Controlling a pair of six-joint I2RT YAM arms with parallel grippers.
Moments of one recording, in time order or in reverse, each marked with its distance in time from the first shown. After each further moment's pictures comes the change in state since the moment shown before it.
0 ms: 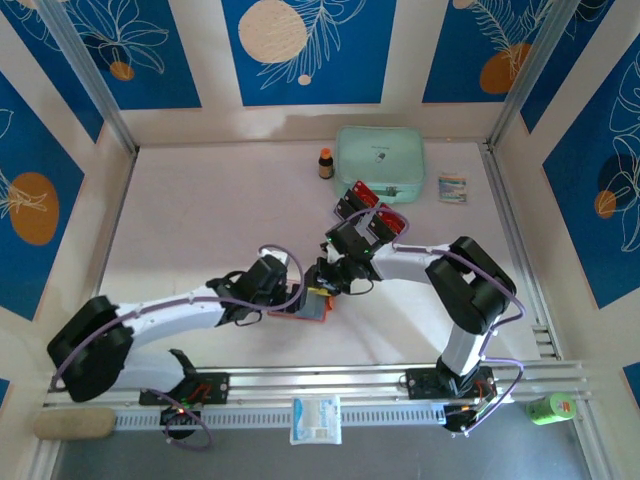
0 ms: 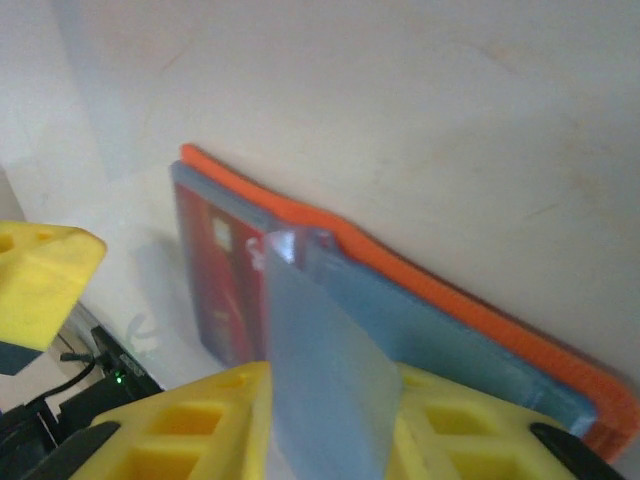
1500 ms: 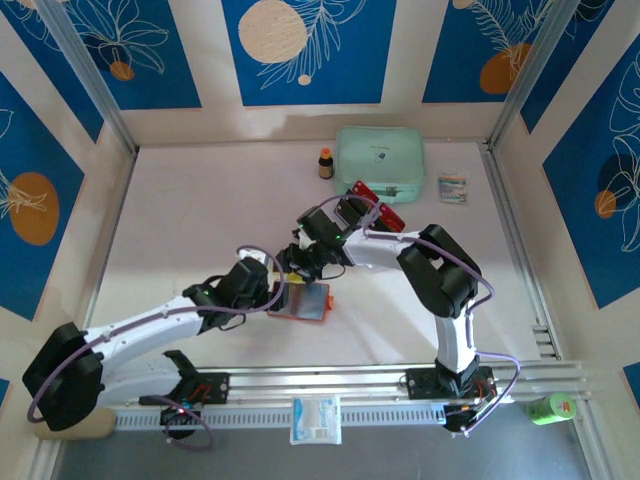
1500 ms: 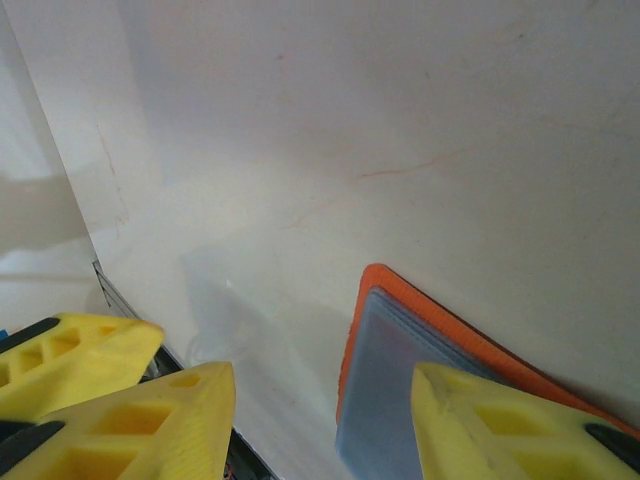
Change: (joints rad) left arm 0.072 -0.148 -0.071 -0.081 -0.051 -0.008; right arm 0.046 0.208 0.291 -0.014 -0.032 0.049
